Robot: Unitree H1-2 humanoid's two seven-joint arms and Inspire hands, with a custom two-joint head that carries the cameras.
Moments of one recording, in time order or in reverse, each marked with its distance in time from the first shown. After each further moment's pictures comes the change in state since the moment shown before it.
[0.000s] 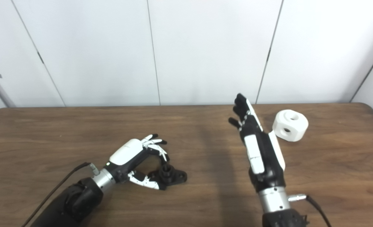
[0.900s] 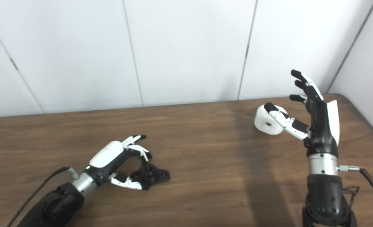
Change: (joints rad) left arm 0.003 0.002 0.016 -0.002 -0.037 0.012 -0.037; right arm -0.076 -0.188 -0.274 0.174 -0.187 -0.036 -0.144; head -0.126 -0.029
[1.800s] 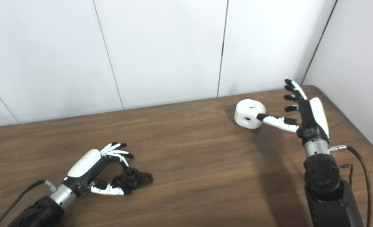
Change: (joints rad) left arm 0.000 0.028 -0.031 0.053 -0.076 -0.038 0.032; right arm -0.045 -0.186 0.020 0.273 -0.018 0.057 0.081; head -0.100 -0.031
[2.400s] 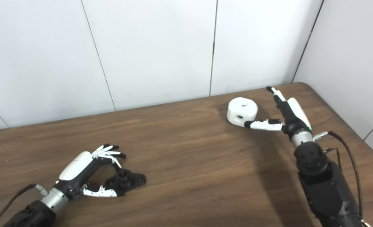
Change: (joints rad) left arm -0.005 0.016 -0.016 0.000 -0.017 0.000 0.009; right arm -0.069 -0.079 0.116 0.171 -0.019 0.042 0.068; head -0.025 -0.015
